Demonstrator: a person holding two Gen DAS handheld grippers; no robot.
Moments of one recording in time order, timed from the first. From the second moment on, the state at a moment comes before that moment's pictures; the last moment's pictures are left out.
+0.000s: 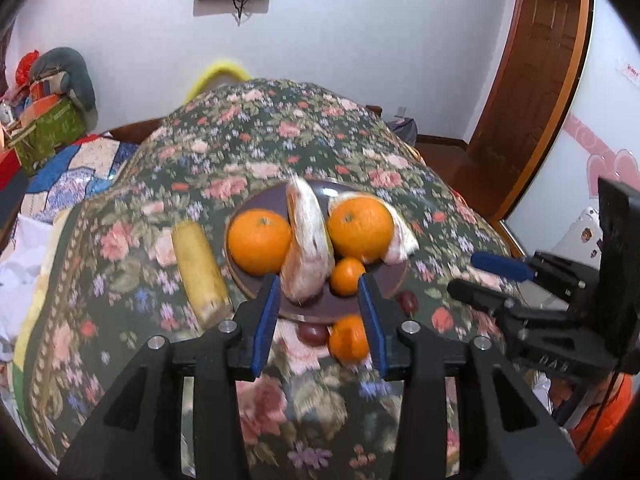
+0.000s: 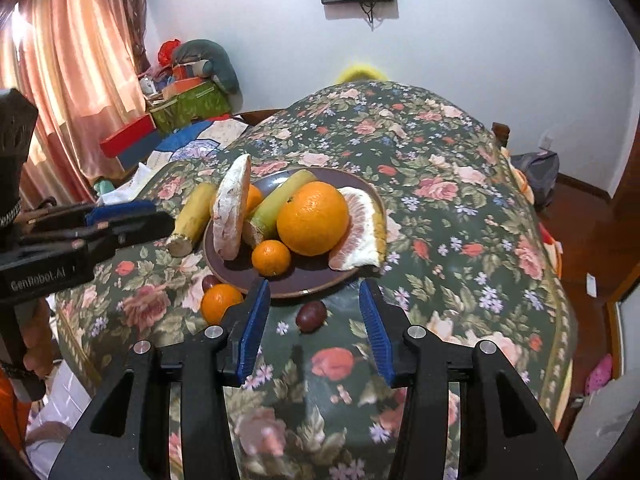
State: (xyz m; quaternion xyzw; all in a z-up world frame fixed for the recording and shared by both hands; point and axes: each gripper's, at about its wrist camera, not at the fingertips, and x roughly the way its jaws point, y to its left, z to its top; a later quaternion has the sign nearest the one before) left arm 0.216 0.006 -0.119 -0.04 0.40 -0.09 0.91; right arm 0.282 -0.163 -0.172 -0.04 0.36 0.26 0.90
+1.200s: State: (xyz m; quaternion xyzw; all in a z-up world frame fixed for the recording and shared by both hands) left arm 0.223 -0.018 -0.180 -0.05 0.45 -0.13 0.88; right arm 0.299 -0.145 -0.224 -0.05 0.42 0.28 0.86
